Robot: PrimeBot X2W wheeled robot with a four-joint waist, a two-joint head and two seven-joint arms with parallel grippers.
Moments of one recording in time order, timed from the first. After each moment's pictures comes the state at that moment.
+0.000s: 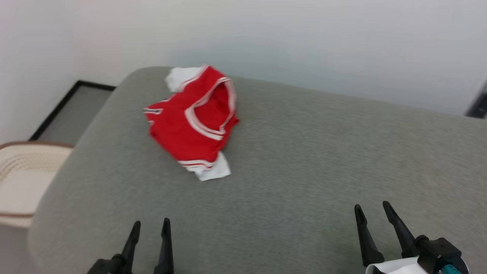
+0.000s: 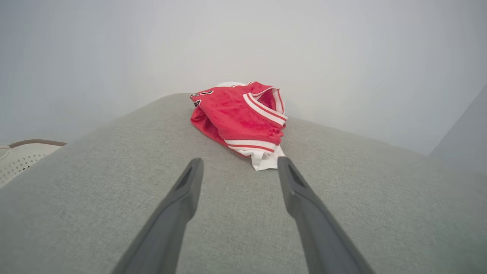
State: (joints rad) left arm 0.11 0.05 -0.02 0.10 -0.24 -0.06 -0.26; right arm 0.05 -0.05 0.11 0.10 0.21 0.13 -0.25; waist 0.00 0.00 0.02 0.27
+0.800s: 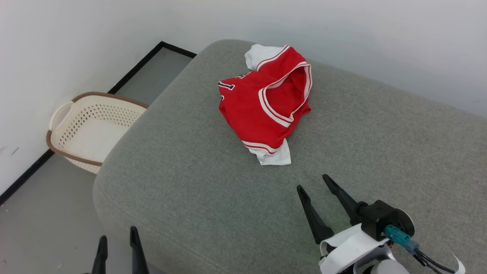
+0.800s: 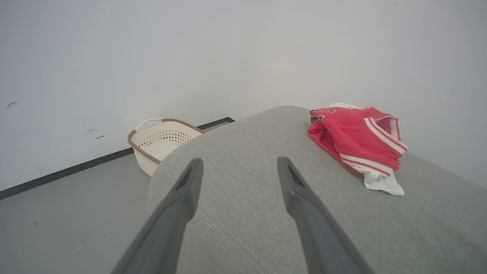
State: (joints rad) left arm 0.22 0.05 0.01 -0.07 -0.32 0.12 -0.26; right arm -0.19 -0.07 0.36 0.24 0.24 0.13 -0.21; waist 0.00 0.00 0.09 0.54
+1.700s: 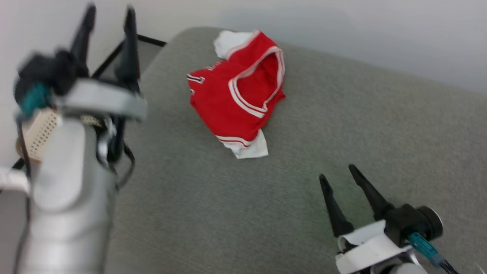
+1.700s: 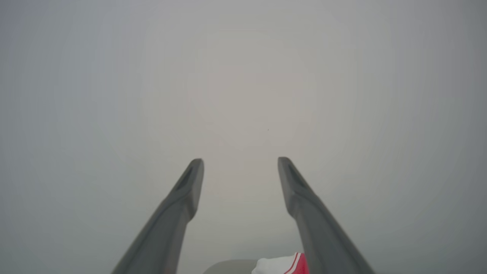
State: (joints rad) left arm -0.71 0.19 -0.03 0.35 -0.24 -0.12 -0.26; right arm -0.10 -0.05 0.23 0.08 0.11 0.13 -0.21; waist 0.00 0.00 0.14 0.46
